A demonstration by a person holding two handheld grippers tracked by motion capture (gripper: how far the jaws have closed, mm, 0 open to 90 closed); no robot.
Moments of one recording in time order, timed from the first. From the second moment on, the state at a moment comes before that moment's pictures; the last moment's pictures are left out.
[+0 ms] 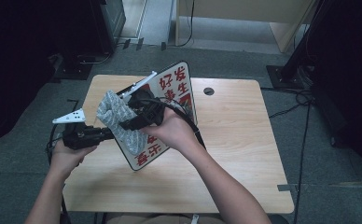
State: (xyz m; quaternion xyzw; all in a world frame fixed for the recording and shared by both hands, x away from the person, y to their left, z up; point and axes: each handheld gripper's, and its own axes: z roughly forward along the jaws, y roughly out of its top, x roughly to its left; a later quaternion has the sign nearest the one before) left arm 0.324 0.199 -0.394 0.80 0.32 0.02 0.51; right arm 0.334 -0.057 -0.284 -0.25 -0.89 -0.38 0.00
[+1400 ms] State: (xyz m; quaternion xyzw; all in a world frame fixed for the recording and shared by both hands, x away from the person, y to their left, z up) left arm 0.323 0.198 -0.394 0.80 0.32 0.01 0.51; right arm 0.328 -0.063 -0.329 -0.26 -0.89 -0.36 0.02
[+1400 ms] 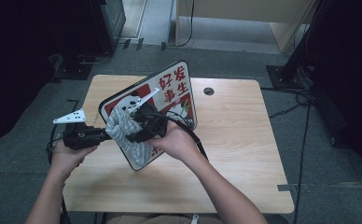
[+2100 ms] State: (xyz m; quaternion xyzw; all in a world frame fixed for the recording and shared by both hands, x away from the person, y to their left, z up) left arm 0.324 0.198 -0.395 0.80 0.32 0.01 0.51; right arm 0.325 -0.066 -0.347 -0.26 -0.90 -0.36 0.03
